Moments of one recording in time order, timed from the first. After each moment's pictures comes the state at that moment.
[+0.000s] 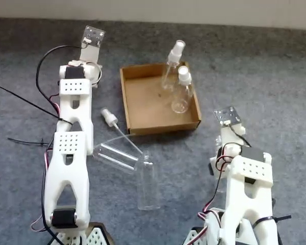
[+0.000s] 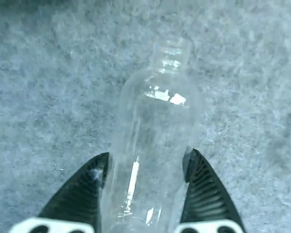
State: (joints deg) left arm -9.7 86.3 -93.2 69.9 -11.8; right arm 10.0 -37.9 61.5 58.1 31.3
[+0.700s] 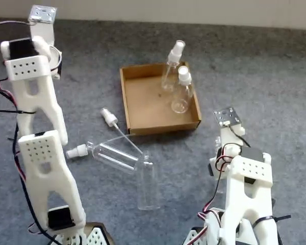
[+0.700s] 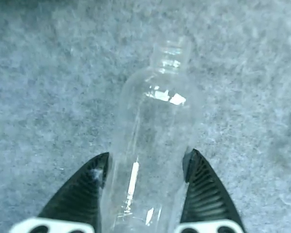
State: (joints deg) left arm -19.5 48.5 -75.8 102.1 -9.0; right arm 10.0 -37.7 61.5 58.1 31.3
